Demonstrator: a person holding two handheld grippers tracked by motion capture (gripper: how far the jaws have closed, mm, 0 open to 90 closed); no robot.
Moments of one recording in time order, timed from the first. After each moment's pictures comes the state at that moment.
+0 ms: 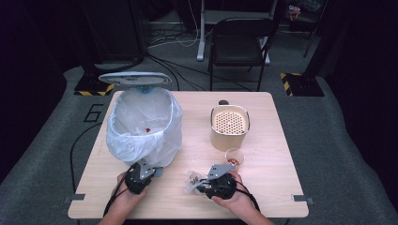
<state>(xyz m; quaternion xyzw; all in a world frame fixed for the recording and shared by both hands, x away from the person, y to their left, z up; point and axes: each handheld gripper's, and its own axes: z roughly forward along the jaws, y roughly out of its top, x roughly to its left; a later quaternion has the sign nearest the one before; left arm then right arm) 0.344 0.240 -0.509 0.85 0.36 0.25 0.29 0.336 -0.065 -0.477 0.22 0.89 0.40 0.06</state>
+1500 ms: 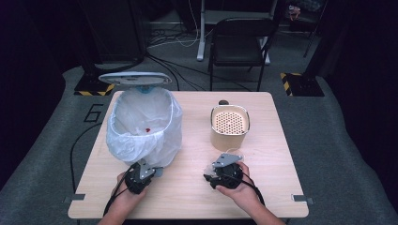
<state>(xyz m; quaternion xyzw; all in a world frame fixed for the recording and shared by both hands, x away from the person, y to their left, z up) 0.345 0.241 -0.508 0.86 0.35 0.25 0.29 0.356 -0.079 -0.465 0.30 0.87 0.37 0.15</state>
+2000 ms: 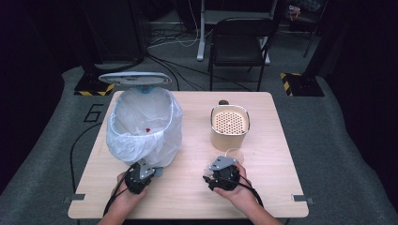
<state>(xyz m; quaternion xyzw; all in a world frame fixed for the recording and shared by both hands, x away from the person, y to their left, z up) 0.345 0.241 -0.508 0.86 0.36 0.24 0.29 0.354 -0.072 -0.473 0.28 0.88 0.35 0.19</state>
